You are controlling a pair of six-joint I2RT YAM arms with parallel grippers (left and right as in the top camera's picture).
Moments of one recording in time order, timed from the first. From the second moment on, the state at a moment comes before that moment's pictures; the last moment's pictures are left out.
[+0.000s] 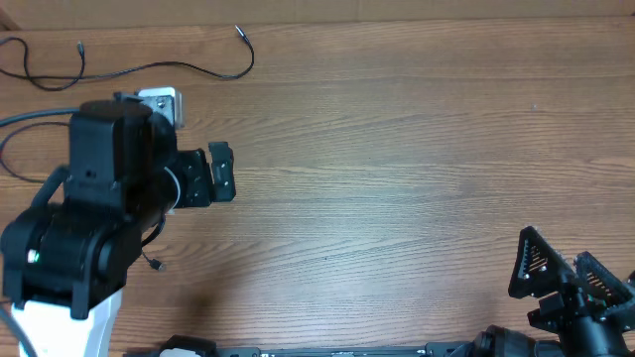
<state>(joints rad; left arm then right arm) -0.20 1.18 1.71 -1.36 0.00 -0.27 -0.33 0.39 1.24 -1.19 -0.30 0.44</state>
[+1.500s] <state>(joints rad) -0.20 0.23 1.12 -1.16 0.02 -0.23 -0.24 0.39 1.22 -1.11 -0.27 0.33</state>
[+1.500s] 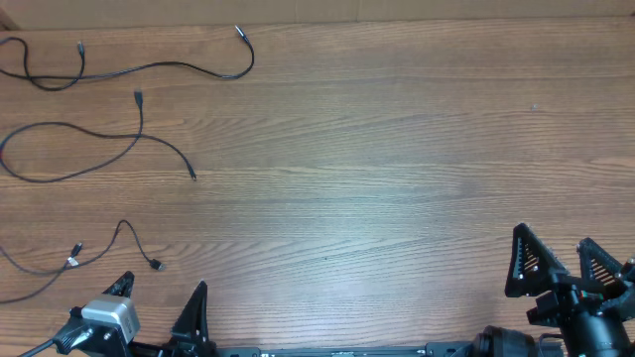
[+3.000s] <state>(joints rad) -0.20 0.23 1.12 -1.16 0.02 -0.23 -0.02 0.12 0.62 -0.63 -0.24 0.10</state>
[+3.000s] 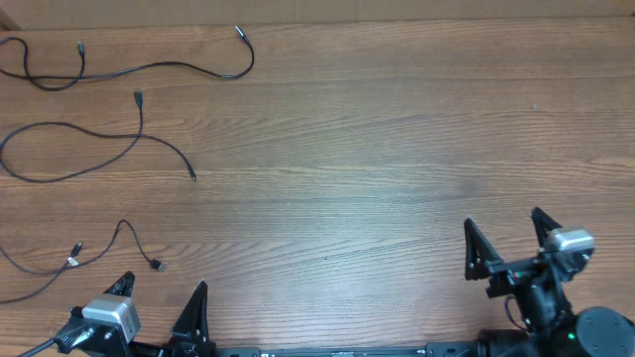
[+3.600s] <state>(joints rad) -0.20 0.23 1.12 -1.16 0.02 -0.23 -0.01 0.01 0.17 -0.07 -0.24 0.04</state>
